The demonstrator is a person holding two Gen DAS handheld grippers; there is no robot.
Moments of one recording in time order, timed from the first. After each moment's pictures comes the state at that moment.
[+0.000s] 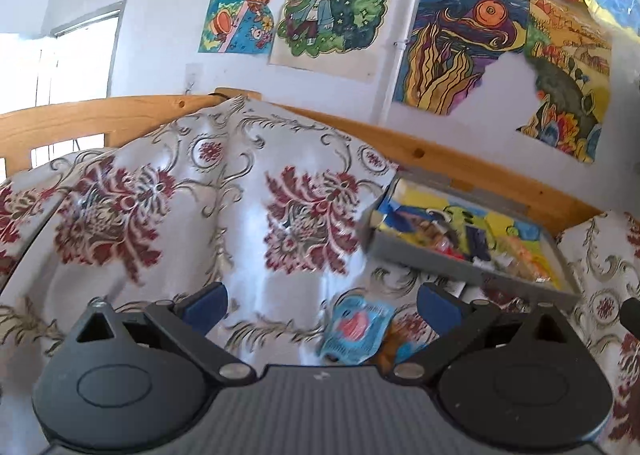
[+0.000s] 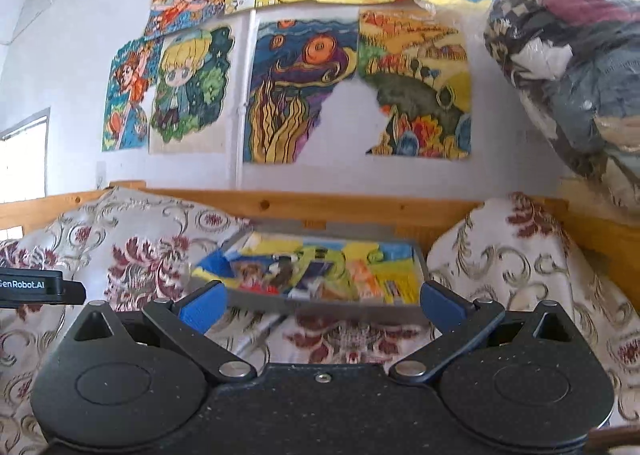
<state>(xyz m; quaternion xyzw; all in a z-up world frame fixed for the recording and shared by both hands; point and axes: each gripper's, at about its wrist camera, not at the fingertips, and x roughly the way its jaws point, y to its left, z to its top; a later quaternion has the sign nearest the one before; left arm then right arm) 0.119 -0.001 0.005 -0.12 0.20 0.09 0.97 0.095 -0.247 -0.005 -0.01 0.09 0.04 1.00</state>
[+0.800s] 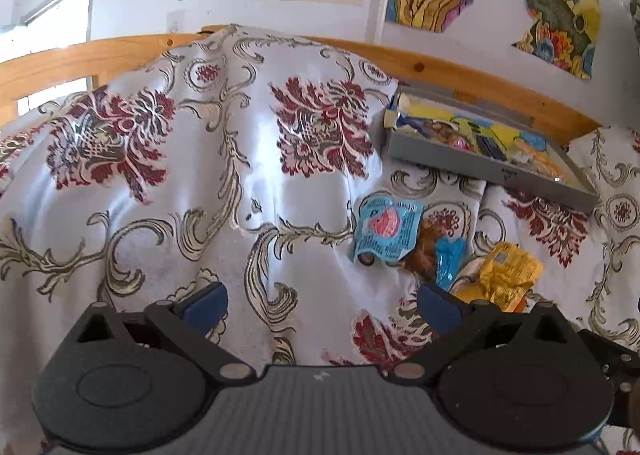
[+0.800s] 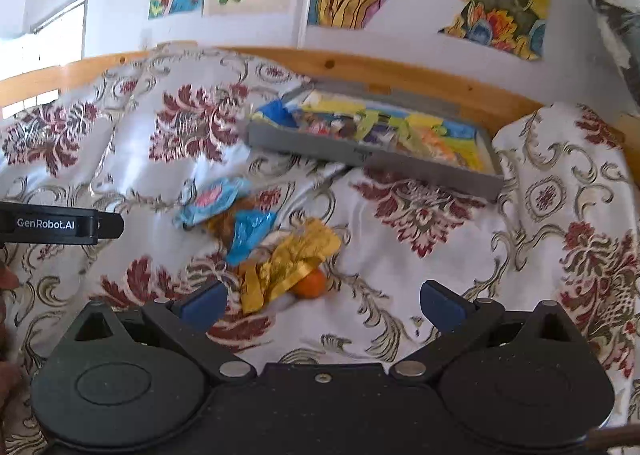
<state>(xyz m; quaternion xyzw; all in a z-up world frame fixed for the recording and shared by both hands) 0.115 0.013 -0.057 -0.08 0.28 0.05 0.96 0.095 -0.196 -0.072 -0.08 0.26 0.09 0.96</state>
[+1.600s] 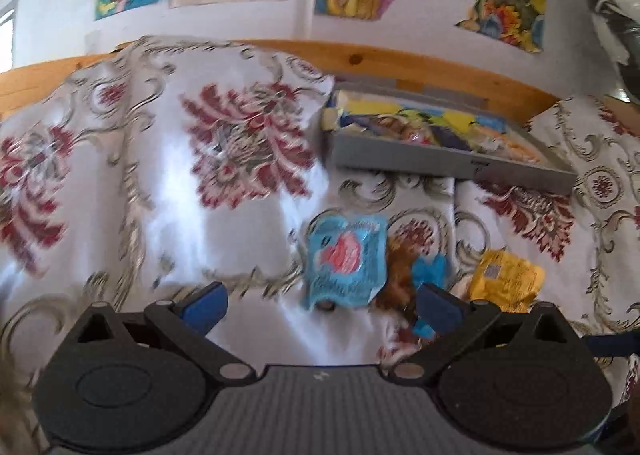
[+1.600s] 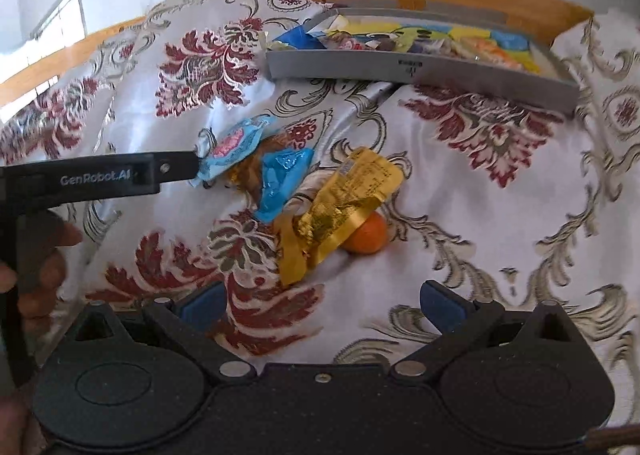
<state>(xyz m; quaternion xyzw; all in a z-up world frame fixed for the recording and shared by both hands) 0.186 0.006 -0.074 -0.03 0.25 -0.06 0.97 0.151 -0.185 -0.115 0.01 0.36 0.15 0.92</state>
